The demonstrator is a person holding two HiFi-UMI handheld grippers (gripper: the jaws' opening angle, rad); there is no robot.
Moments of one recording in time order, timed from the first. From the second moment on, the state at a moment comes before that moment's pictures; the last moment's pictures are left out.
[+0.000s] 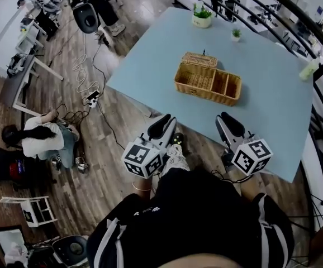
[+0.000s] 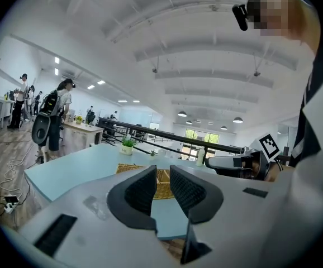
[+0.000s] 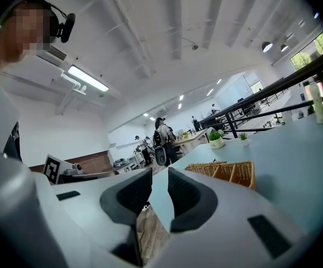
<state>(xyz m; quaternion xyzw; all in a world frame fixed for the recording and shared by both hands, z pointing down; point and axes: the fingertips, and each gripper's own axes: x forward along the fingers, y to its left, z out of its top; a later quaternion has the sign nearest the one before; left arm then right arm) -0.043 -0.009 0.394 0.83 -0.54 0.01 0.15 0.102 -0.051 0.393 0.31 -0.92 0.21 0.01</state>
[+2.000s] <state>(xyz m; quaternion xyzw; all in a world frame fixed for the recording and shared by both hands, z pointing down) -0.143 -0.369 0.529 0.85 -0.33 0.05 0.40 0.035 -0.275 0.435 0.55 -0.79 0.26 0.05</state>
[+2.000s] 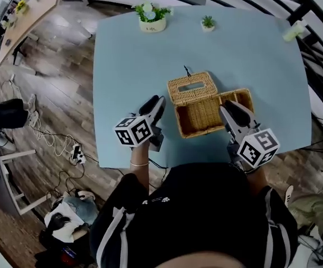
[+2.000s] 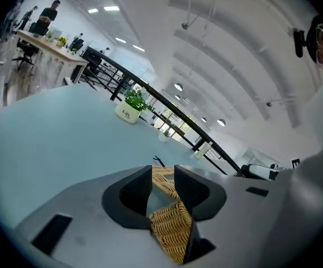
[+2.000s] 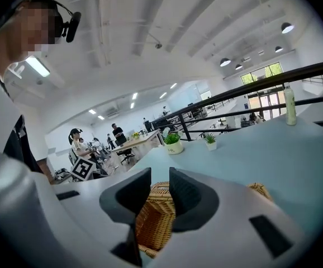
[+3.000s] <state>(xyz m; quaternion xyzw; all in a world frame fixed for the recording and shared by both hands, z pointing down) -0.104 -0.400 0.595 0.74 -0.23 -0.03 0.63 0.034 -0.295 0.461 0.58 -0.75 0.30 0.06</state>
